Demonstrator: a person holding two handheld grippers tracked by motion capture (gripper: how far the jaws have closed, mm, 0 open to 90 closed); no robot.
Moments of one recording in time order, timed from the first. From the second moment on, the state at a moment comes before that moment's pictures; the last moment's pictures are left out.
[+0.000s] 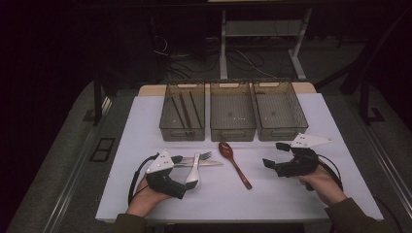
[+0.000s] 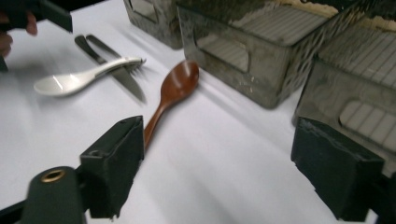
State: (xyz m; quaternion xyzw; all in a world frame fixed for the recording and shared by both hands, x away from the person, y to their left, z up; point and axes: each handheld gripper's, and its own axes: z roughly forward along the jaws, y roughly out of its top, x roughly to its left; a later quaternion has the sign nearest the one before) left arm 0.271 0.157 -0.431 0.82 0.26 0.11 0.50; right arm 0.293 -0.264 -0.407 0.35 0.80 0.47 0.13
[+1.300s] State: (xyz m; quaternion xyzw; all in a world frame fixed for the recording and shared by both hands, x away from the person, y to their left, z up) left arm 0.273 0.143 -0.437 0.84 0.30 0.10 0.43; right arm 0.253 -0.299 -0.433 0.37 0.80 0.44 0.16
